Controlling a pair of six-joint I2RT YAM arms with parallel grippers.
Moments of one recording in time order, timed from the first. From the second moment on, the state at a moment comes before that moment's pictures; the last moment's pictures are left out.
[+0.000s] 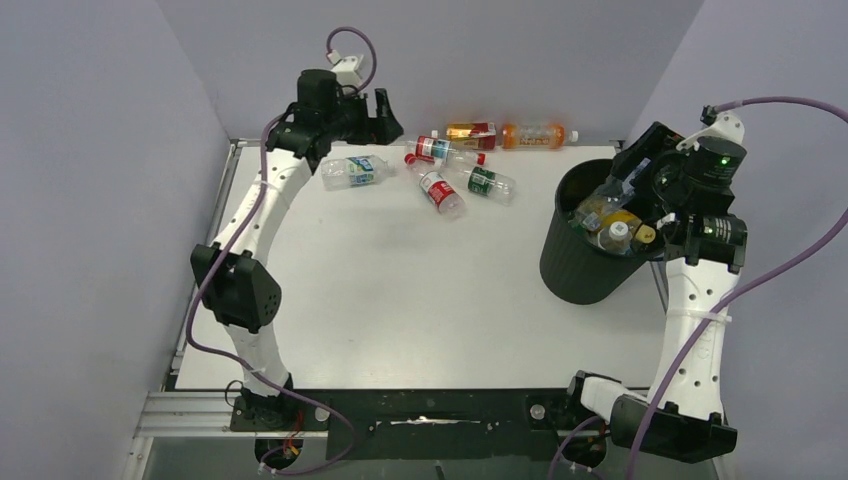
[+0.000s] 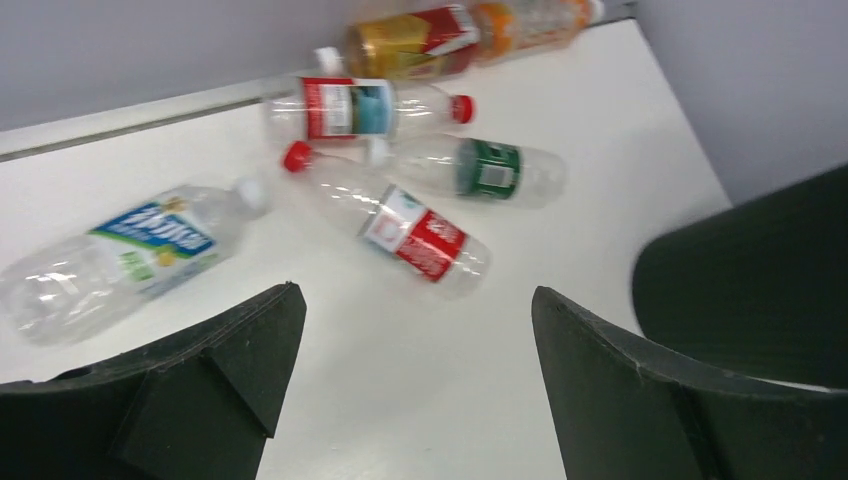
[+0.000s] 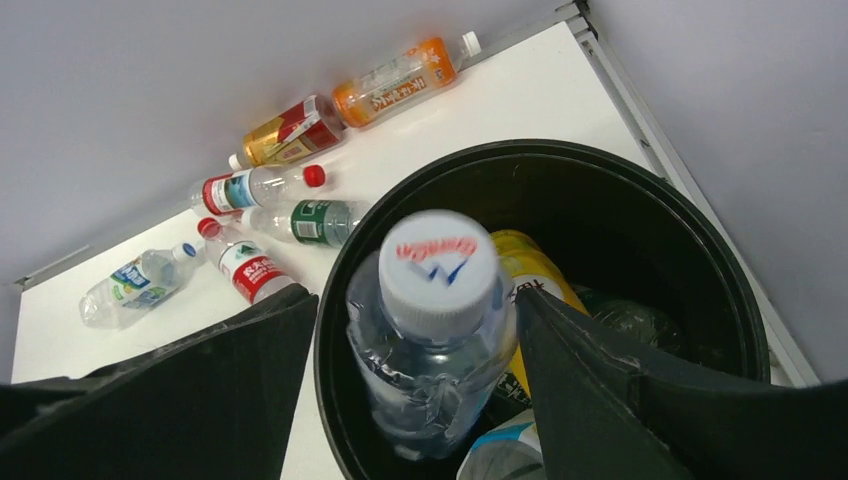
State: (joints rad) left arm -0.35 1.87 1.97 -0.50 0.32 -0.31; right arm -0.24 1.13 1.52 -0.74 -0.09 0.35
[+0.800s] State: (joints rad) left arm -0.19 2.34 2.32 -0.62 0.11 0.24; right arm -0.22 1.17 1.60 -0.79 -0.11 0.36
